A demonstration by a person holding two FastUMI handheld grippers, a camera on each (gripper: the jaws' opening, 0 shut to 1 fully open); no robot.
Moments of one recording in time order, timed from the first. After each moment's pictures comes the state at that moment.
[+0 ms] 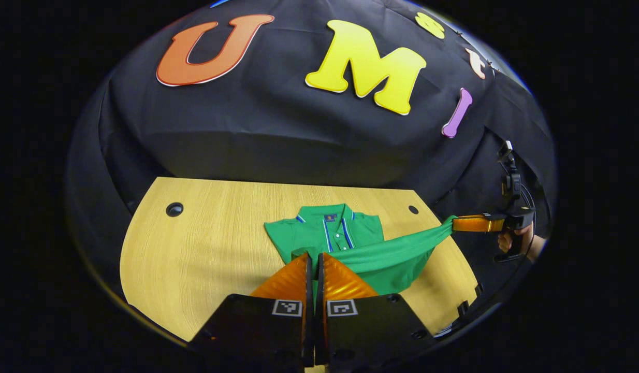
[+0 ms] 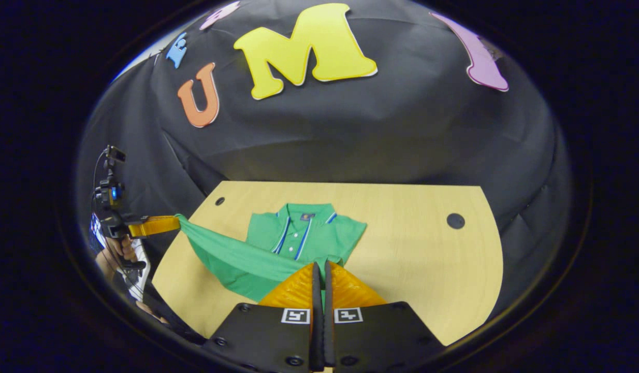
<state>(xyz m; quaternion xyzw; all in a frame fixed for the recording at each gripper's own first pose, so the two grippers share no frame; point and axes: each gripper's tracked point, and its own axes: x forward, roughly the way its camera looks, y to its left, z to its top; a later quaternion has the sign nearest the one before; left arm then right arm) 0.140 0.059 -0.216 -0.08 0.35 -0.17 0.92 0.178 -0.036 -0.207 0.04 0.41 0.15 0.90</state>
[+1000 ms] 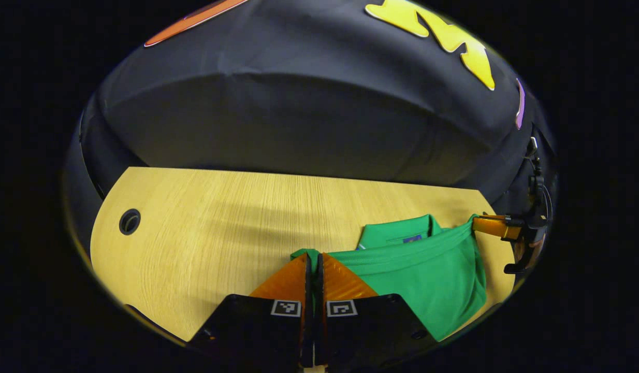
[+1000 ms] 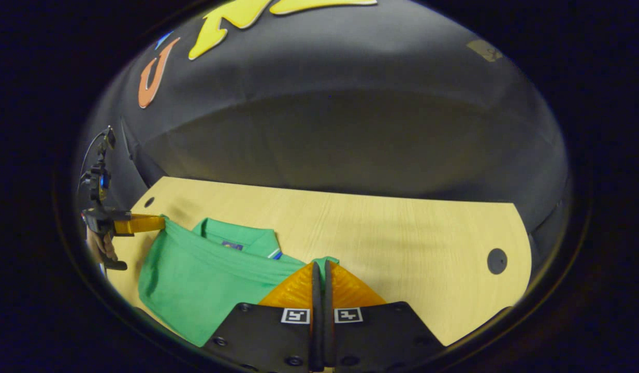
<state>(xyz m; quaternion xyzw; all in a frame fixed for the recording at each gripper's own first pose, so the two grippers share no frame) 0.309 0.061 -0.410 -0.07 0.40 -0.09 0.91 0.349 -0.031 -0.385 -0.01 0.40 0.09 0.91</state>
